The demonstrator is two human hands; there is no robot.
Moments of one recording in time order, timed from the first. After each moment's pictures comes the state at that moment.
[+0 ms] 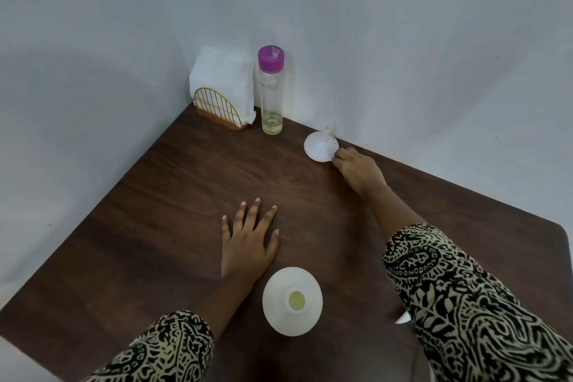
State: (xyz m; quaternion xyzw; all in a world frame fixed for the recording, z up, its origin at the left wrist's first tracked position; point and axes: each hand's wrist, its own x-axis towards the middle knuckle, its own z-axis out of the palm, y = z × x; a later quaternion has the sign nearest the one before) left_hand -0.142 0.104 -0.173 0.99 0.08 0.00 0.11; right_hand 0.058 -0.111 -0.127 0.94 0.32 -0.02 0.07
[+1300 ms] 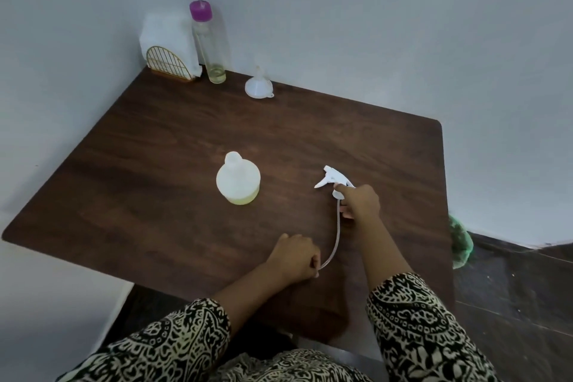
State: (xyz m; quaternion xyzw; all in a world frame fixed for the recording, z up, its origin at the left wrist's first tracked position) left_hand -0.333 -0.085 -0.097 0.93 -0.23 -0.26 0.15; right_hand -0.242 -0.242 -0.089 0.78 -0.35 -0.15 -0.50
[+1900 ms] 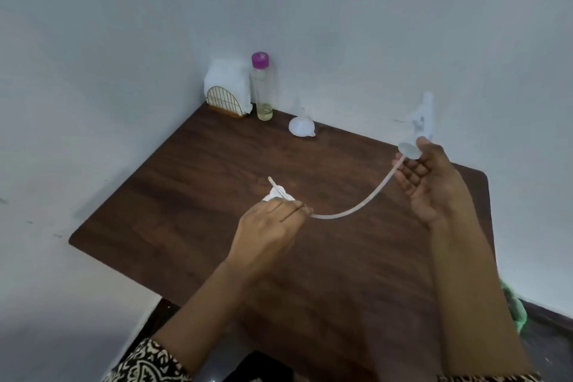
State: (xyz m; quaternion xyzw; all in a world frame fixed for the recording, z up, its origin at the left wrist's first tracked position) left_hand -0.313 0.019 0.007 0.91 -0.21 0.33 0.14; right_hand -0.237 -0.209 0.091 0.52 -0.18 -0.02 -0.84
